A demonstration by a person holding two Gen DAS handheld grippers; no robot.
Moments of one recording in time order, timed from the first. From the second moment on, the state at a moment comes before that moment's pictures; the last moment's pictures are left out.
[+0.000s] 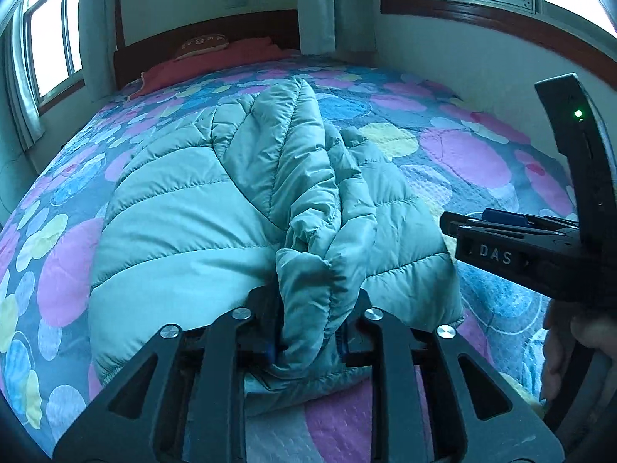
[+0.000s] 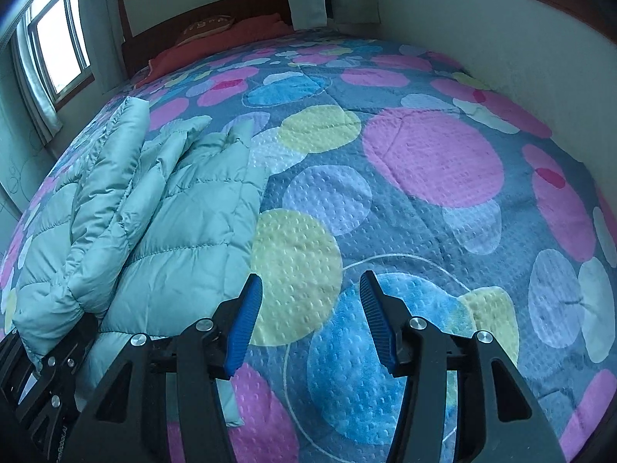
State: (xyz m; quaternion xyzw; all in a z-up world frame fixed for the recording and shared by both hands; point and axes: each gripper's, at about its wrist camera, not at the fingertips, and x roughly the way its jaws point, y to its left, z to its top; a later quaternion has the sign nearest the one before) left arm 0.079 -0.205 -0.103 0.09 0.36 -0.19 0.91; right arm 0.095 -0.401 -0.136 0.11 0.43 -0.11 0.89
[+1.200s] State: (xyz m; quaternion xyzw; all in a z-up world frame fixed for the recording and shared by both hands) left arm 0.131 -0.036 -0.121 -0.21 0.39 -0.11 0.89; right arm 0.167 -0.316 -0.112 0.21 0.43 0.02 0.88
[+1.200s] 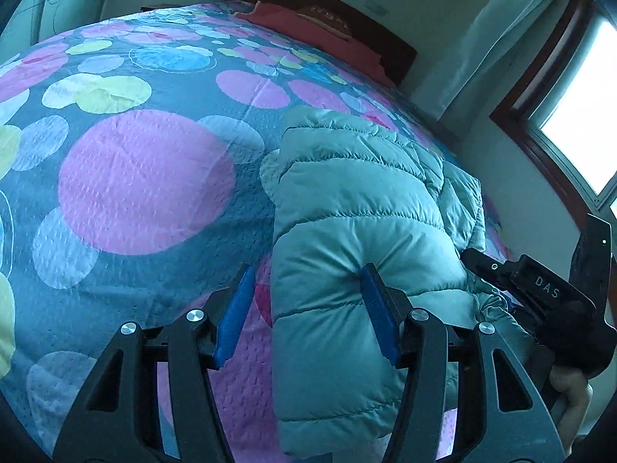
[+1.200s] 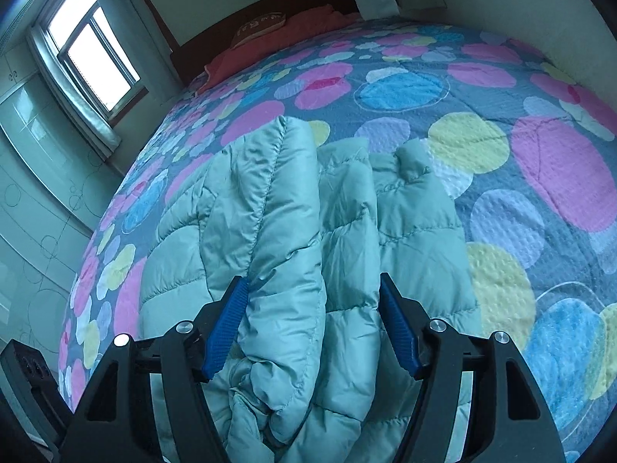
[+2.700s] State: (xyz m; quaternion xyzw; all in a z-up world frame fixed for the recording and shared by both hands) left arm 0.140 -0.093 -0.131 -0.16 0.41 -0.16 0.88; right arm 0.101 -0.377 -0.142 0.30 0.44 0.02 0.85
